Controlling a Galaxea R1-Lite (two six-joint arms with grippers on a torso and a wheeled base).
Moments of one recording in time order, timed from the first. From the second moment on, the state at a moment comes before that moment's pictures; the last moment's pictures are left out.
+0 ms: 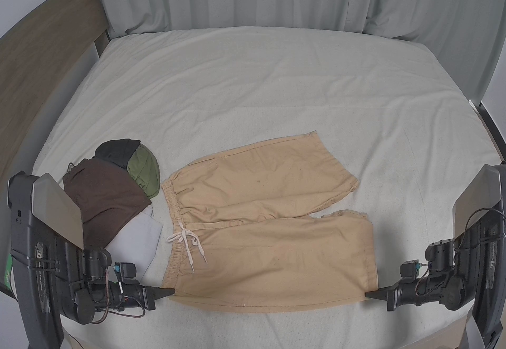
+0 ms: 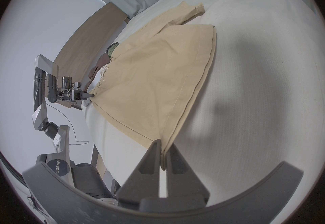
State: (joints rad) left arm -0.04 2.46 -0.10 -1.55 -0.67 -0.14; right arm 0.04 2.43 -0.02 -1.52 0.62 -0.04
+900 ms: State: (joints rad) left arm -0.04 2.46 -0.06 -1.55 -0.70 -0.08; right arm 0.04 2.36 -0.02 -1.43 0.66 -0.09
